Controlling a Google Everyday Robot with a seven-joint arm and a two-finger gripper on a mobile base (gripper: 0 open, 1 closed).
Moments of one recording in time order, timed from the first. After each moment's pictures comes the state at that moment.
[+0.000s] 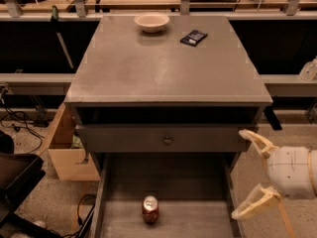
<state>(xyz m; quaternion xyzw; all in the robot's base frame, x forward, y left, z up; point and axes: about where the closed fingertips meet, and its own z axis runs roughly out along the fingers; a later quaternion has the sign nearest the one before) 0.382 -0.182 0.785 -0.58 0.69 0.16 0.41</state>
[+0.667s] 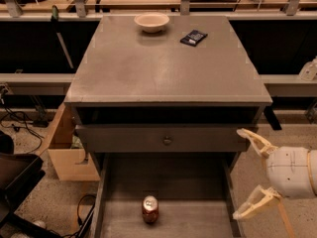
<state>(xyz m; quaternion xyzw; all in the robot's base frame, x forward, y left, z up) 0.382 -0.179 0.785 -0.61 0.66 0.14 0.42</state>
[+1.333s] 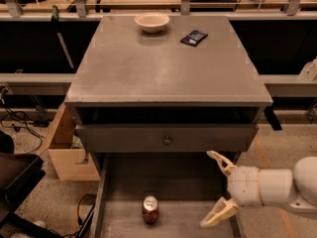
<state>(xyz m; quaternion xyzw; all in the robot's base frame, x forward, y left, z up) 0.399 -0.132 0.677 -0.58 0.65 0.22 0.43</state>
